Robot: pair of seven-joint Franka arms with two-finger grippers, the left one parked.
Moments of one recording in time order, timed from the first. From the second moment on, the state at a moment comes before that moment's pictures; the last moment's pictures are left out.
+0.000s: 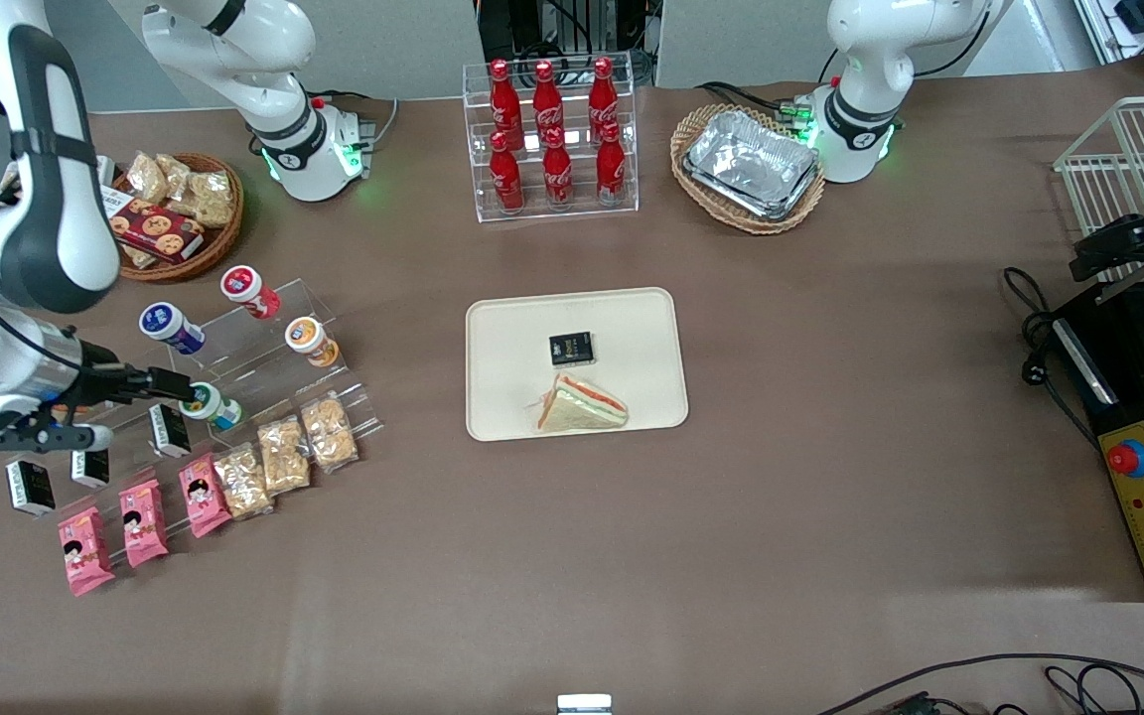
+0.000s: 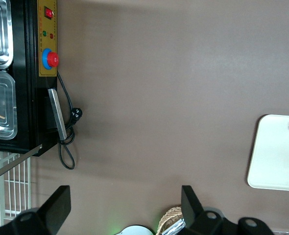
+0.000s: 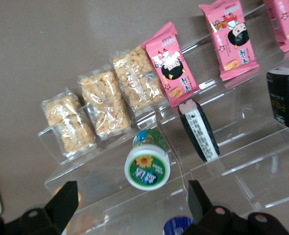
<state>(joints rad) -0.07 0.16 -0.05 -1.90 0.07 1.95 -0.11</state>
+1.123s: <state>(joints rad) -0.07 0.18 -0.05 -2.10 0.07 2.17 -0.15</state>
